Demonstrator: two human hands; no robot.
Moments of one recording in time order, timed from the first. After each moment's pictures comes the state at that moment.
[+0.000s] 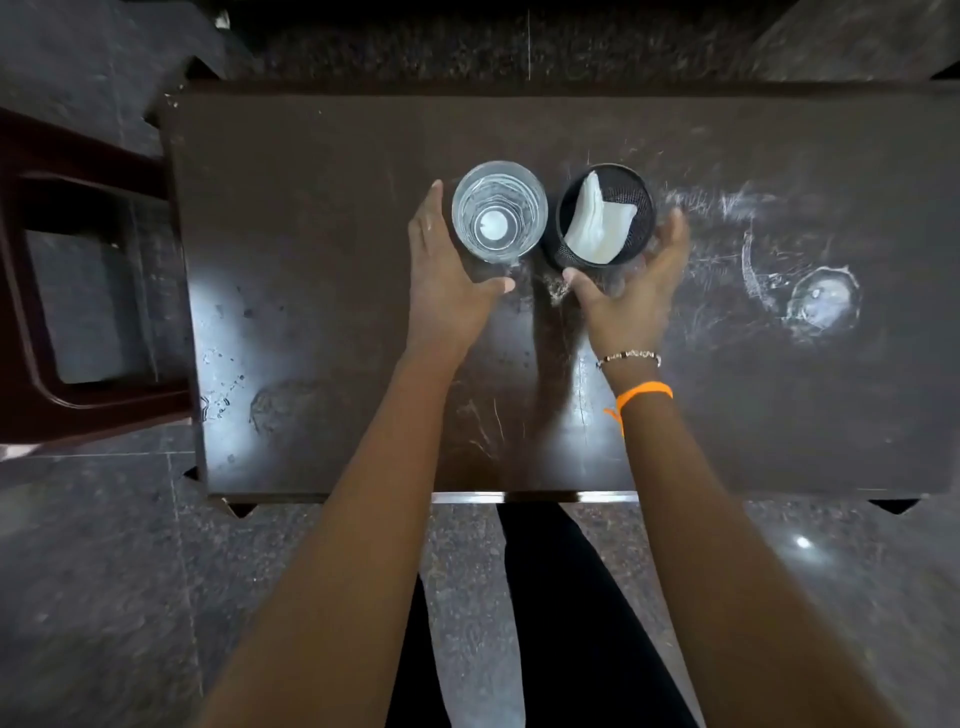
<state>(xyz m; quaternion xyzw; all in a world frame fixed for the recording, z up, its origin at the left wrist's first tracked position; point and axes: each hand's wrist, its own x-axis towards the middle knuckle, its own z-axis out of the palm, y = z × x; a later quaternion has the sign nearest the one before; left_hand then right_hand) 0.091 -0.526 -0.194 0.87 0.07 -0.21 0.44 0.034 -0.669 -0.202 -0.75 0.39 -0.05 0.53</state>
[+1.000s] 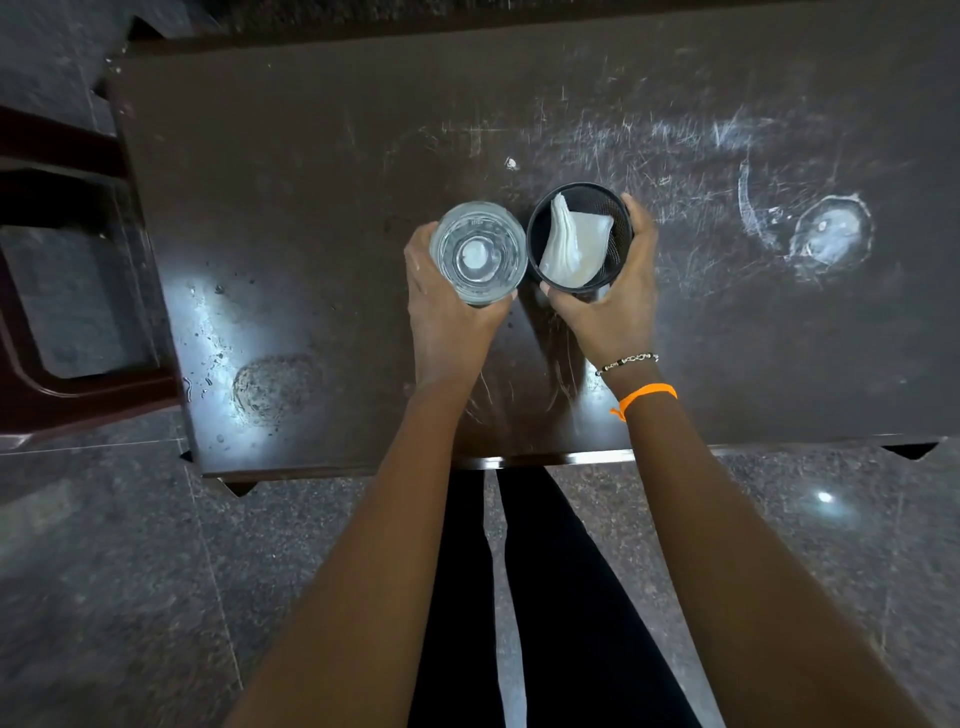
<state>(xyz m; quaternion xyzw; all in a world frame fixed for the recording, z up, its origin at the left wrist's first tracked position) 0.023 -0.535 -0.211 0.88 0.06 -0.12 0.46 -0.013 -0.674 -0.217 -0.80 0.31 -0.04 0.52</state>
